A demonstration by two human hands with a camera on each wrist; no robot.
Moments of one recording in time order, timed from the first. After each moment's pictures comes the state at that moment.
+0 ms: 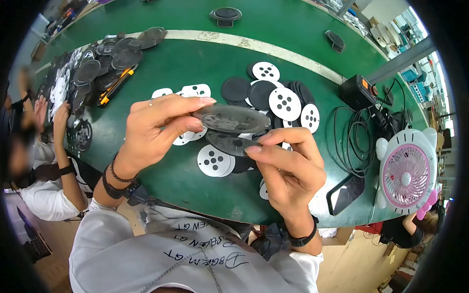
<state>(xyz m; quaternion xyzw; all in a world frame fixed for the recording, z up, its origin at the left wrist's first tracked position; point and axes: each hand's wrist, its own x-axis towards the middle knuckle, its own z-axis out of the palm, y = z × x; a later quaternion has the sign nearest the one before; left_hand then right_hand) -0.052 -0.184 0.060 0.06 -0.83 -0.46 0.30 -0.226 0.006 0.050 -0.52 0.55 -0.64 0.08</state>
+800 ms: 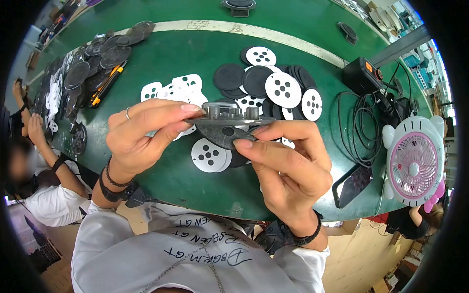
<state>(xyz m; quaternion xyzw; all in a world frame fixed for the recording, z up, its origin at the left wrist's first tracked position) -0.062 -0.173 0.056 -0.01 -0.86 -0.30 0.42 -0.222 0.008 0.057 -0.54 0.59 -0.60 0.00</state>
